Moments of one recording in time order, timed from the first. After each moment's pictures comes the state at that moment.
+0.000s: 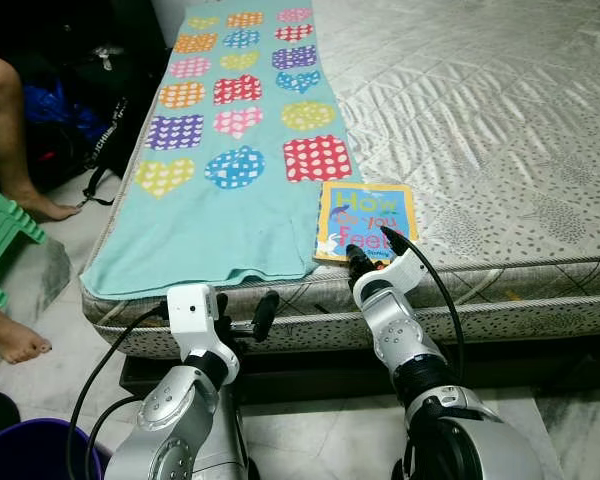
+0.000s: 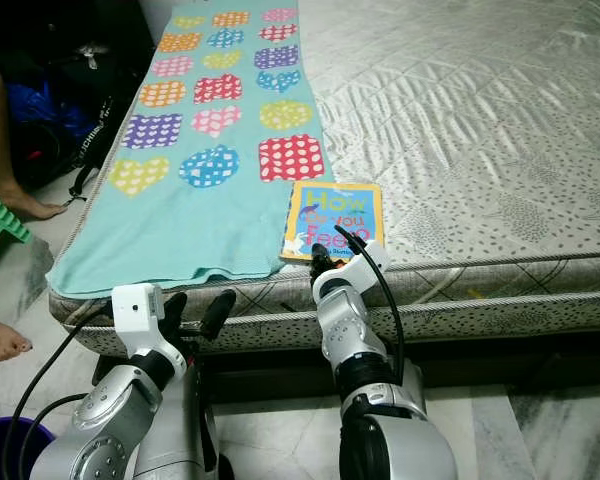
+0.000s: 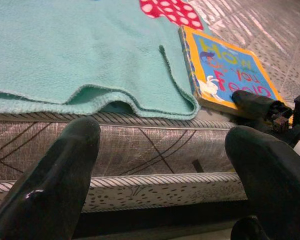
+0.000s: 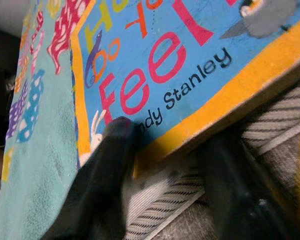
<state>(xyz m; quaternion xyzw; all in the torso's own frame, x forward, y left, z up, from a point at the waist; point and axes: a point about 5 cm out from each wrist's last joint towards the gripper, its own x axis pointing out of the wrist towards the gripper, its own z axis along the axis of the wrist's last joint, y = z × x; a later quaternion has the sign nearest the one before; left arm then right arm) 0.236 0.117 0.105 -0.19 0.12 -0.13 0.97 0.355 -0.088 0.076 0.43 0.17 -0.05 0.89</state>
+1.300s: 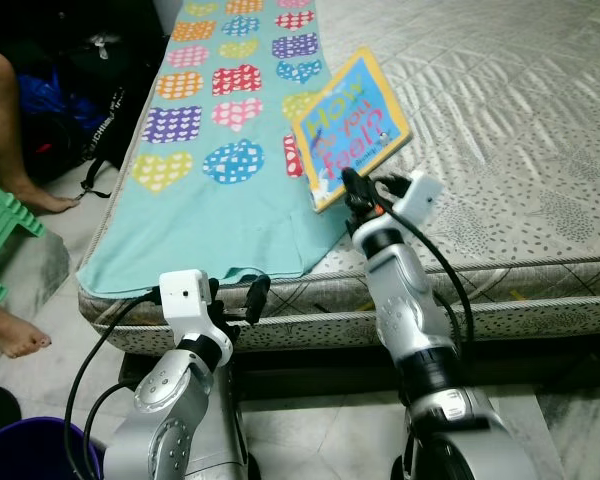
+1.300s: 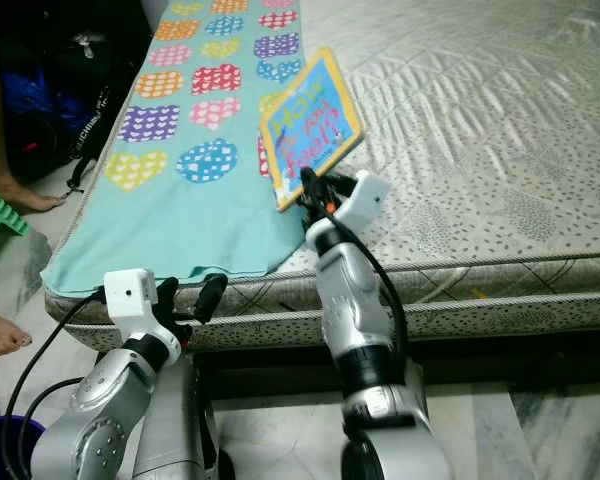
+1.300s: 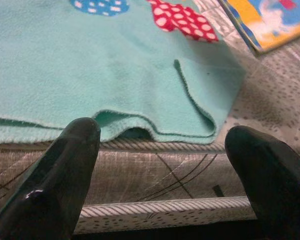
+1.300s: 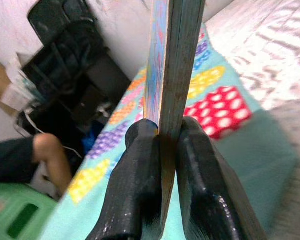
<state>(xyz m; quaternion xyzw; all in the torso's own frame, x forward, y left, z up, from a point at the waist) 0.253 0.125 0.109 -0.17 0.09 -0.11 0.97 0.356 -0.090 0.159 0.27 -0.07 0.12 0.95</state>
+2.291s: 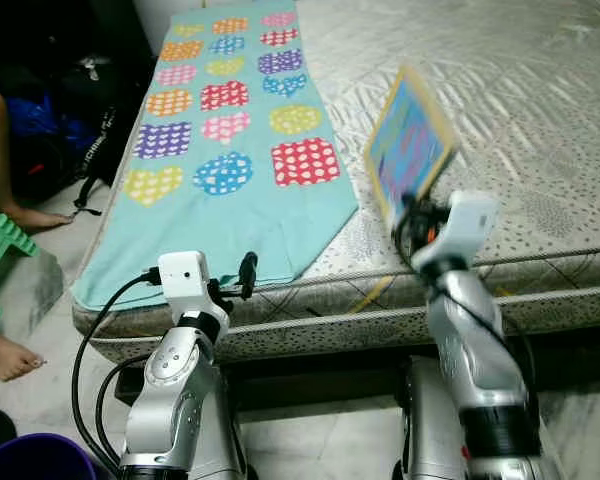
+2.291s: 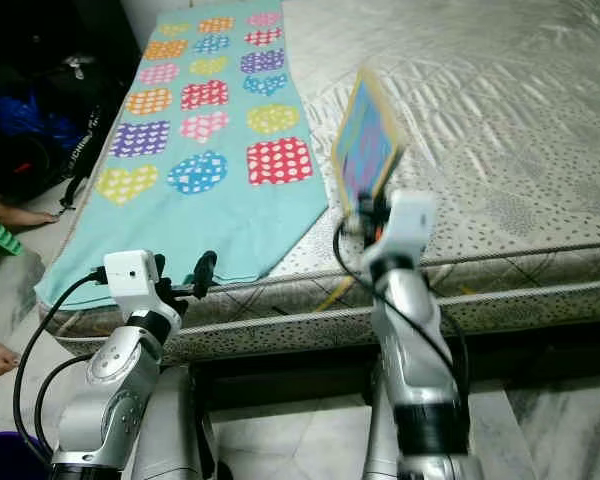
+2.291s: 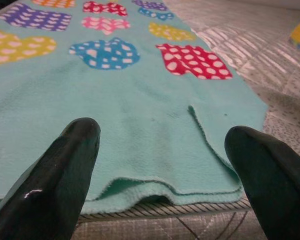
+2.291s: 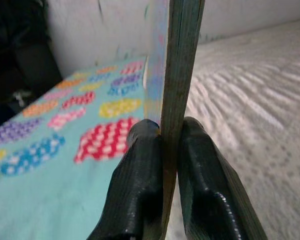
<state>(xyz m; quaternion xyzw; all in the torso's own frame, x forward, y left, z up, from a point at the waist) 0.283 0.132 0.110 -0.12 0.03 -0.06 0.99 0.328 -0.137 0.174 0.08 -0.10 0.04 0.99</state>
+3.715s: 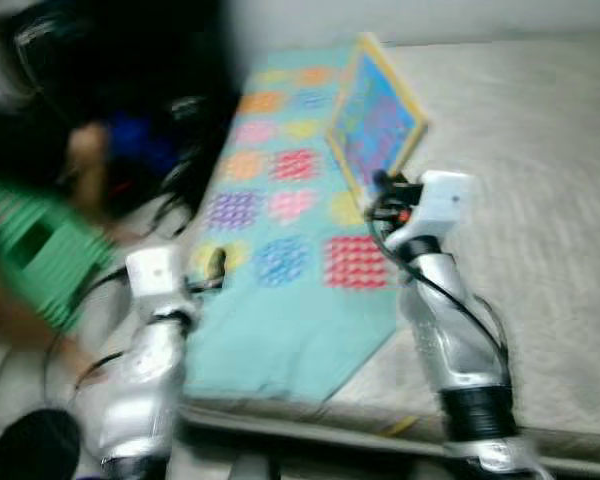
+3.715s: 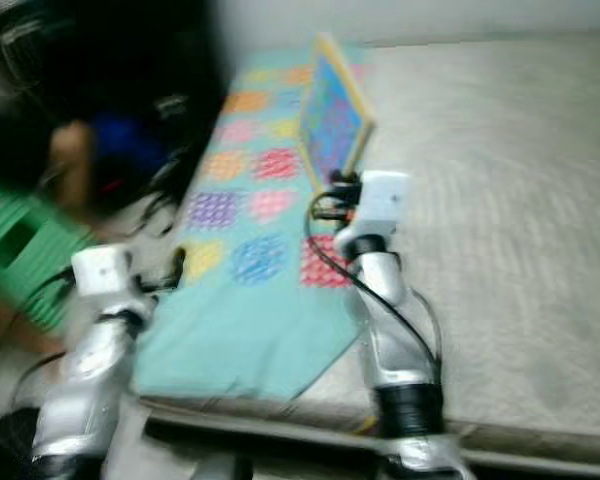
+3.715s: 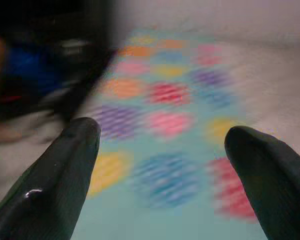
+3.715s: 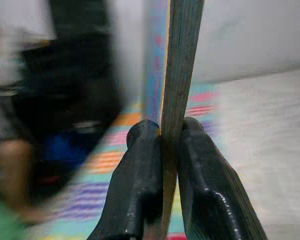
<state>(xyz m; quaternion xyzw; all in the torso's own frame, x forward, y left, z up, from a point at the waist) 0.297 0.125 0.120 -0.12 0.00 -0.07 0.99 0.332 -0.146 0.176 0.07 -0.11 0.02 0.99</state>
